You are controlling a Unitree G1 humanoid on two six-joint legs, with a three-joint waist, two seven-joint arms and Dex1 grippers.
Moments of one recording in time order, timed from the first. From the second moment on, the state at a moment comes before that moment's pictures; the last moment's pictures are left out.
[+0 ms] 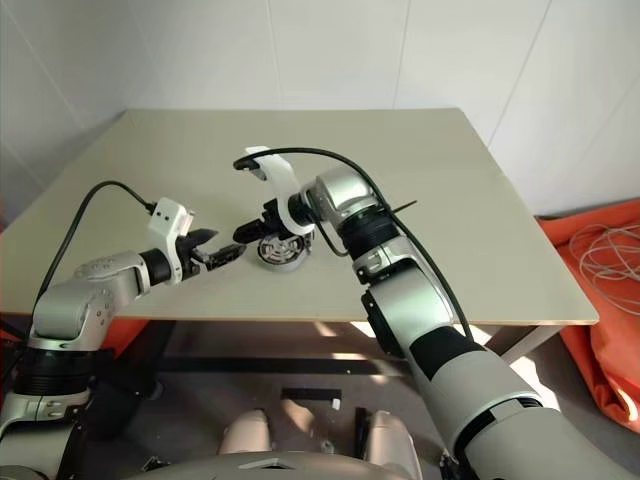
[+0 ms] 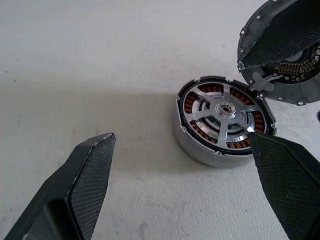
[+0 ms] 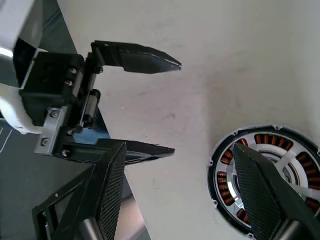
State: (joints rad) left arm -0.31 0.57 0.10 -0.12 -0.44 0.79 -0.61; right arm -1.23 0.01 0.19 0.66 0.16 1.16 0.81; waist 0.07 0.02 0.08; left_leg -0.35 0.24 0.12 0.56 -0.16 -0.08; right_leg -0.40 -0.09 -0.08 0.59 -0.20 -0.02
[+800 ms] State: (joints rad) left arm -0.35 0.56 0.10 -0.08 -0.44 0.79 -0.64; right arm -1.12 -0.46 0.18 0.68 -0.06 0.50 0.72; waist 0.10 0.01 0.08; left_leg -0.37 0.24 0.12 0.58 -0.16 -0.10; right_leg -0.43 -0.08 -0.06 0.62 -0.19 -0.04
